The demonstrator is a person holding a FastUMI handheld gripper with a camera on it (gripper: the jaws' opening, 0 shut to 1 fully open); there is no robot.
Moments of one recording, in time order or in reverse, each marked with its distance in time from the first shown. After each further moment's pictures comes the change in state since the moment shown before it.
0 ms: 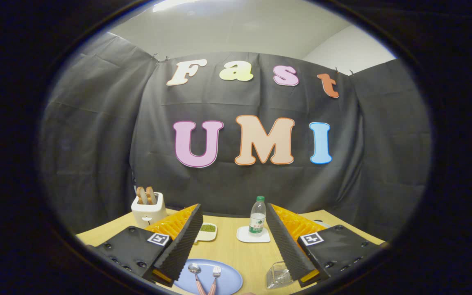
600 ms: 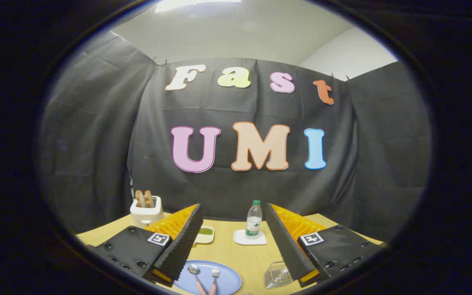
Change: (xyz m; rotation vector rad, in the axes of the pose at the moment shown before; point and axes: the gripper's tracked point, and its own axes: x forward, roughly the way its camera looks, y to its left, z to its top) arm -0.017 -0.001 0.010 -0.002 -0.046 -0.039
